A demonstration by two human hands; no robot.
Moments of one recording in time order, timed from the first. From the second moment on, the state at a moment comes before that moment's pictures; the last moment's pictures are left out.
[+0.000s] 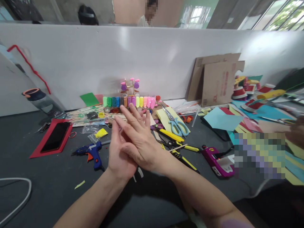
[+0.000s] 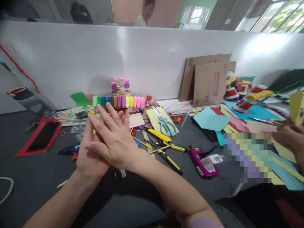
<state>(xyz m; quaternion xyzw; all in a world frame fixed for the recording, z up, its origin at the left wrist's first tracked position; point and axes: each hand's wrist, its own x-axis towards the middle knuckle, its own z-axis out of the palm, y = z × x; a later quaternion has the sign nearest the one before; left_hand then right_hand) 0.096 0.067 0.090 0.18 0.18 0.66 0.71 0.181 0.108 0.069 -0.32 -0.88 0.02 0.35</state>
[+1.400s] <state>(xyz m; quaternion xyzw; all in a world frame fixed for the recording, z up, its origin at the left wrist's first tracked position) 0.050 0.059 0.076 0.52 0.36 0.48 0.61 0.231 0.082 0.064 -0.21 -0.80 0.12 0.55</state>
